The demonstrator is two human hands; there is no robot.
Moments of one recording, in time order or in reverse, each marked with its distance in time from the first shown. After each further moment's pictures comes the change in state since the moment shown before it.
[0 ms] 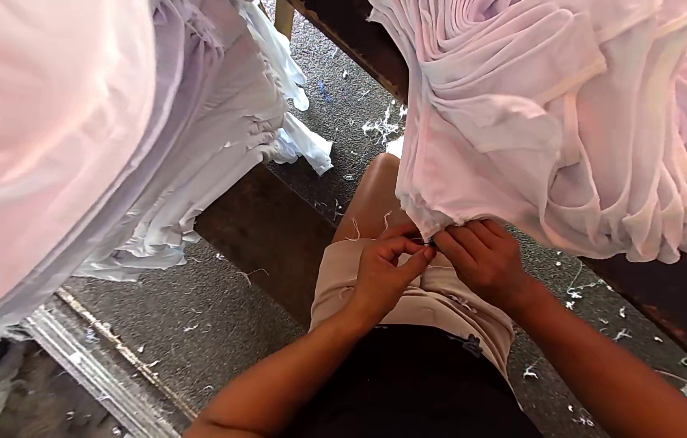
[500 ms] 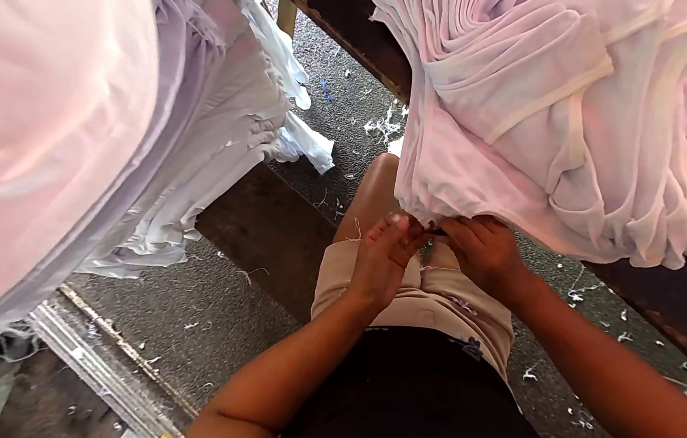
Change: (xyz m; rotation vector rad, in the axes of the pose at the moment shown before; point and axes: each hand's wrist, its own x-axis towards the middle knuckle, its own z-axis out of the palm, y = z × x) left_hand 0.017 0.003 0.005 -0.611 0.104 -0.240; right_hand 0.000 0.011 0.008 0.105 0.003 0.105
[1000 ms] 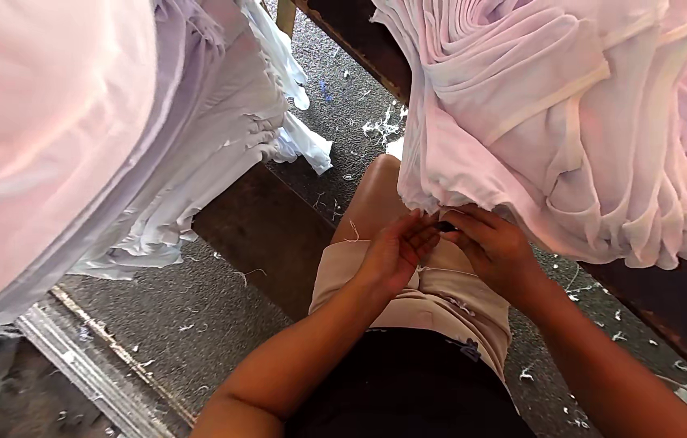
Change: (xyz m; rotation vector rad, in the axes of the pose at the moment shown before) left_hand 0.022 0.004 0.018 -0.108 0.212 -0.397; right_hand 0.012 0.000 -0.023 0.260 -0.153 0.232
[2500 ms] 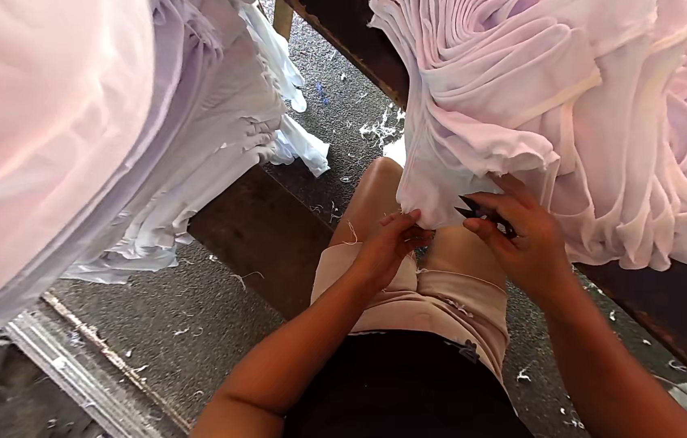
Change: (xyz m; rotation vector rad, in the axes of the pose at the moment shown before) left_hand 0.012 0.007 -0.012 0.273 -0.158 0.157; right_hand 0.009 -0.005 -0.030 0.088 0.056 0.211
